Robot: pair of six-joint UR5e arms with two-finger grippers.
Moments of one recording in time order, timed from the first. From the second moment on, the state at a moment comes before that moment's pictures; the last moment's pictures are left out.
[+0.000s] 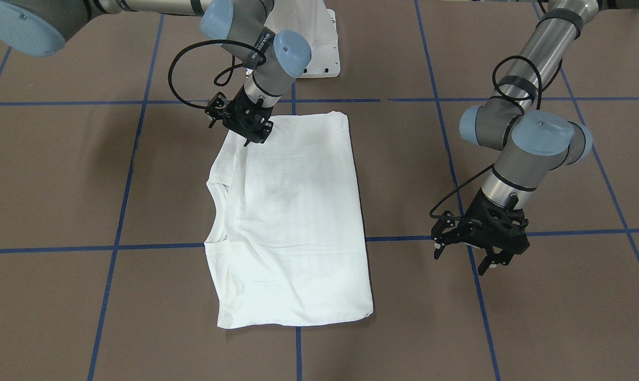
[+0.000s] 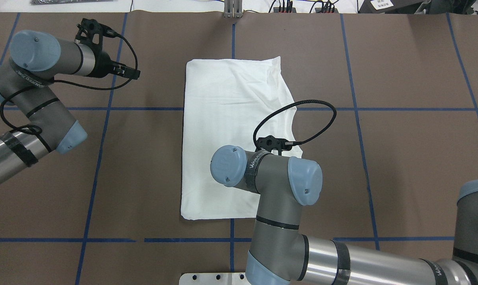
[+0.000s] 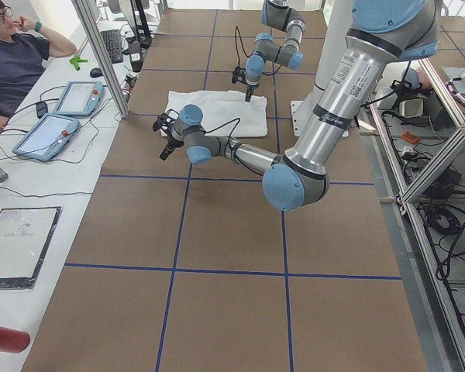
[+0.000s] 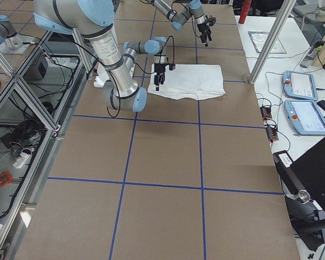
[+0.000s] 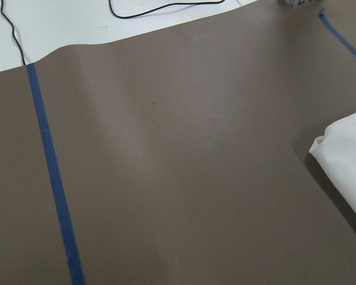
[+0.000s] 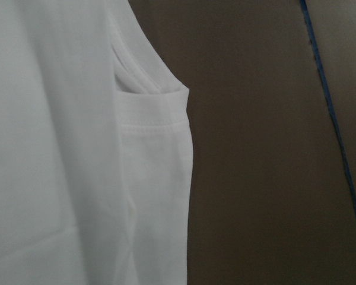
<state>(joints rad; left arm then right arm) -0.88 -2.07 -1.30 -2.44 -1.85 -0.69 0.32 -0.81 1.63 -2.22 1.62 1.49</state>
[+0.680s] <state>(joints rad) -0.88 -2.07 -1.33 -2.43 -1.86 -0.69 0.37 -0.95 1.86 -2.29 1.61 1.29</state>
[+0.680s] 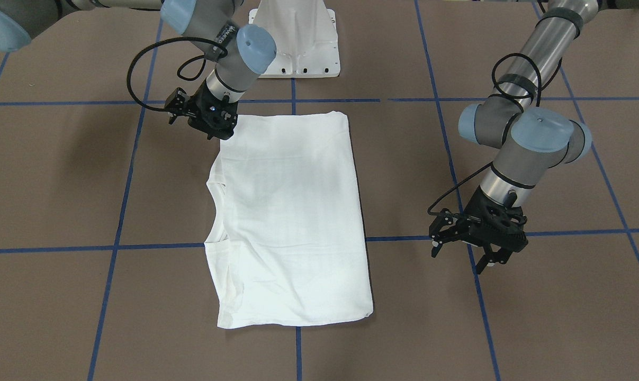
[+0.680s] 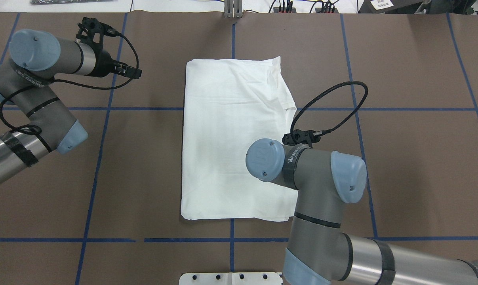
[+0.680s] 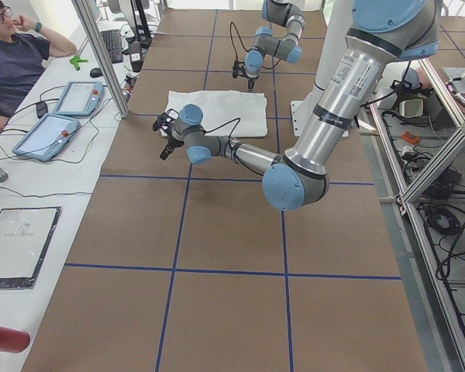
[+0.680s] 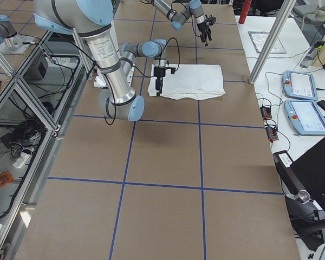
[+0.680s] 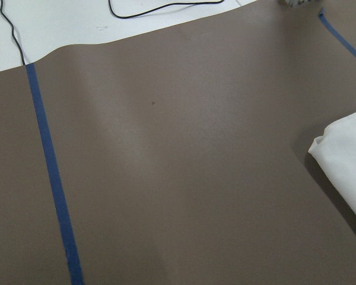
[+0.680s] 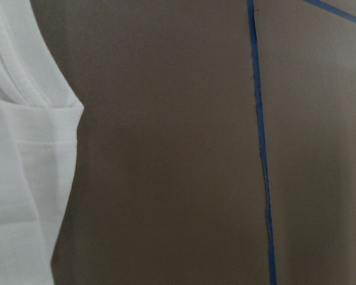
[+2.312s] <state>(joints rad) -0.30 -1.87 -1.90 -2.11 -1.63 -1.35 0.26 -1.49 2.21 -1.33 1.42 1.68</state>
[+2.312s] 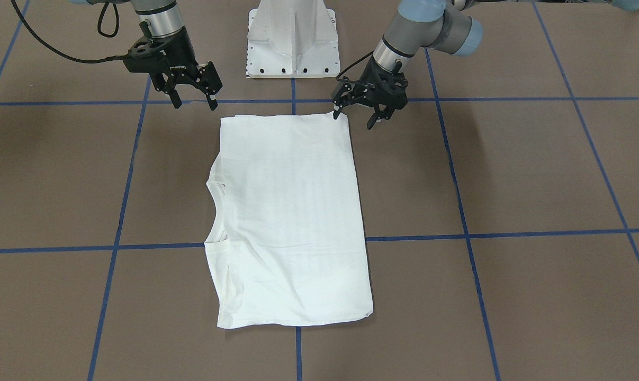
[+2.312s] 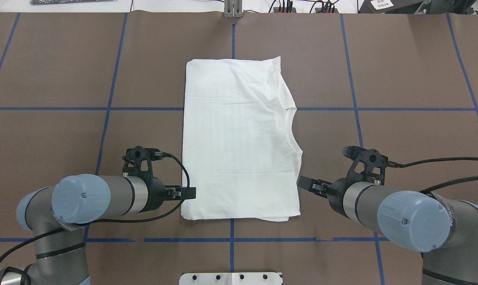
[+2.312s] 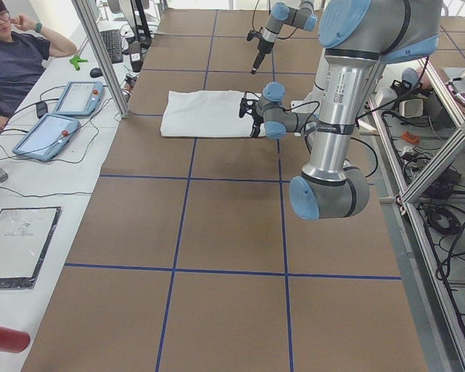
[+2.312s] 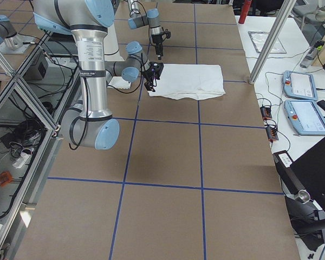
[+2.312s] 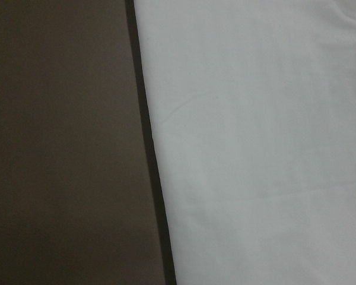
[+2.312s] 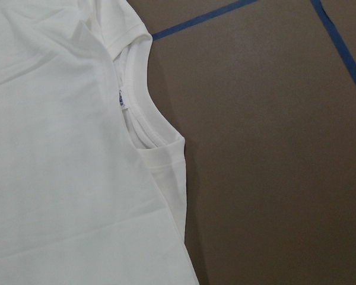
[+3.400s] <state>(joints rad) -0.25 -1.91 -1.84 -2.04 -1.60 -1.38 0.25 -1.50 2.20 -1.31 1.40 1.69</state>
